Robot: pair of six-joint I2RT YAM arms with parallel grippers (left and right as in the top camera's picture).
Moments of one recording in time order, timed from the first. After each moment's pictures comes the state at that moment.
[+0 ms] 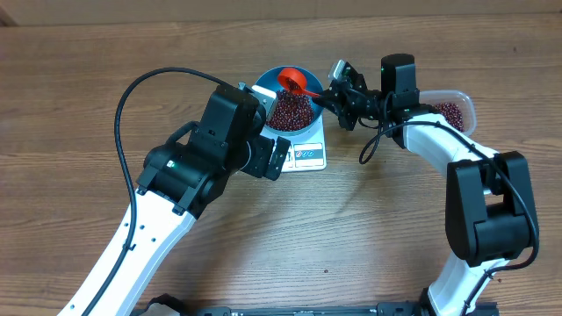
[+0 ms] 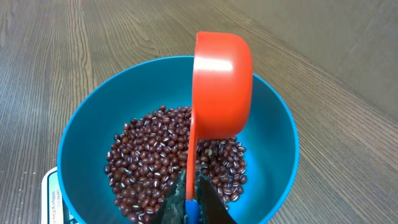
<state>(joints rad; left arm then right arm) -0.52 1.32 1.35 -0.91 -0.04 -0.11 0.17 1.95 1.19 0.10 -0.85 -0.56</state>
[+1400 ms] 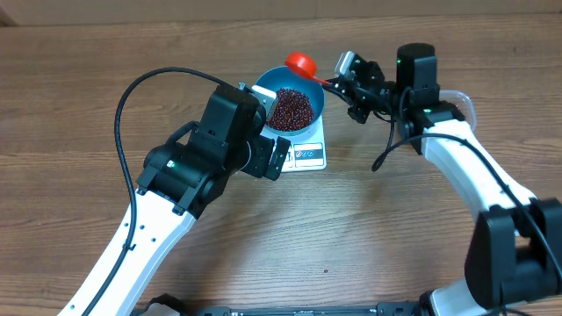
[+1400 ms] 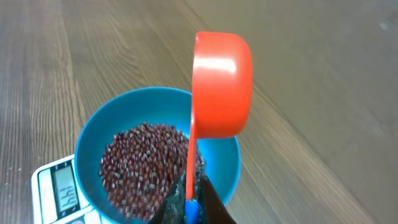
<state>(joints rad) -0.52 1.32 1.35 -0.91 -0.04 -0.11 0.17 1.71 1.19 -0.07 -0.72 -0.68</state>
